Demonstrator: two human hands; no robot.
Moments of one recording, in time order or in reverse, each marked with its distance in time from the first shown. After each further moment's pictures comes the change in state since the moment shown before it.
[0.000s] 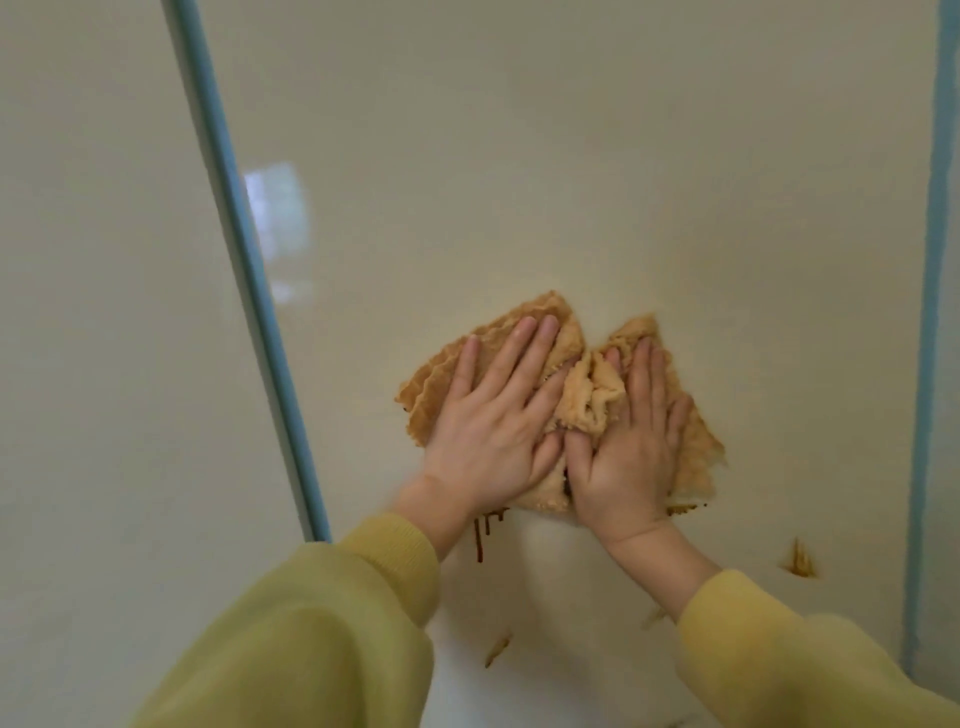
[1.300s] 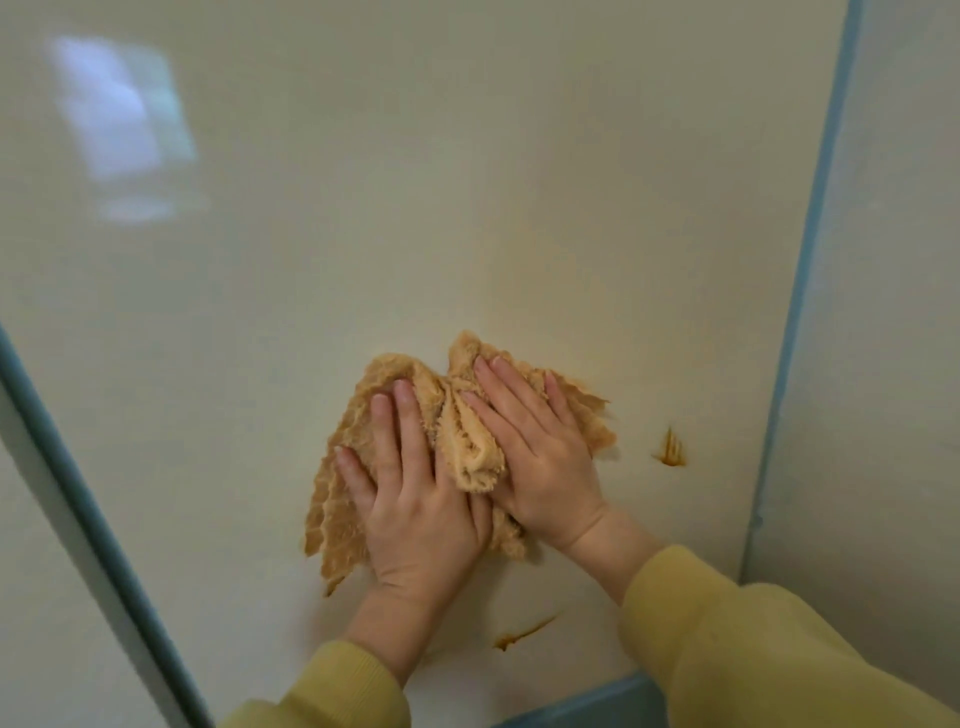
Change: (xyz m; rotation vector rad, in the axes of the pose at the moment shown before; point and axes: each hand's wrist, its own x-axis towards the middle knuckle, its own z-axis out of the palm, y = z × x) left_hand -0.088 0.149 0.057 -0.090 0.099 -0.561; right_hand -0.075 0.087 -0.015 0.032 -0.155 -0.577
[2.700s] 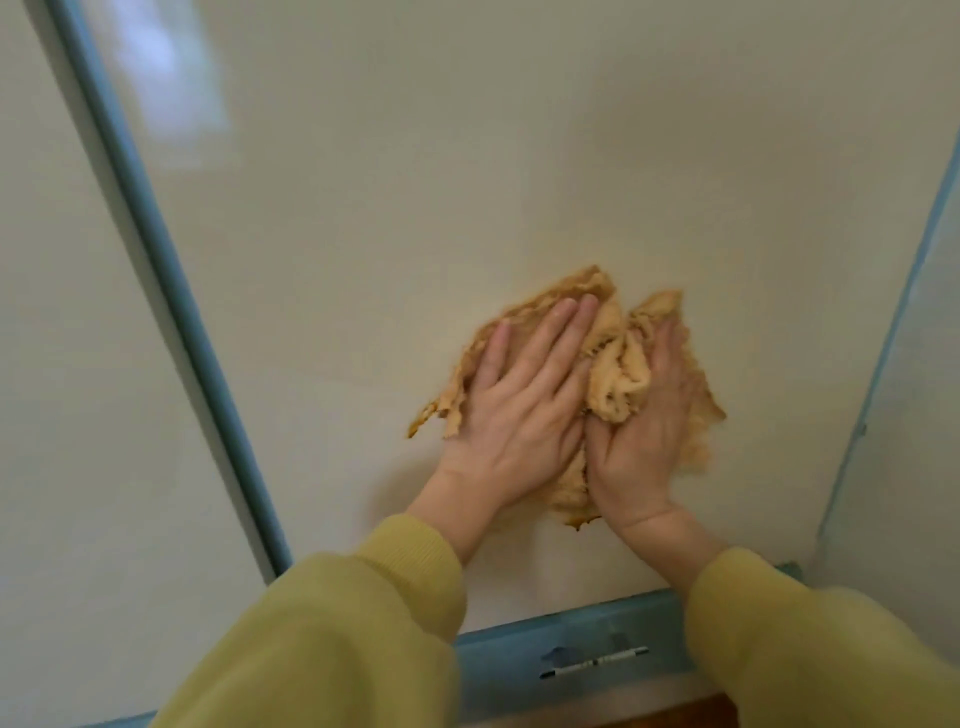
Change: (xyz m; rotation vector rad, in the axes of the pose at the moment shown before) left_hand -0.044 -0.020 0.003 -0.115 -0.048 0.483; right_hand -0.086 -0.057 0.026 0.125 0.169 0.575
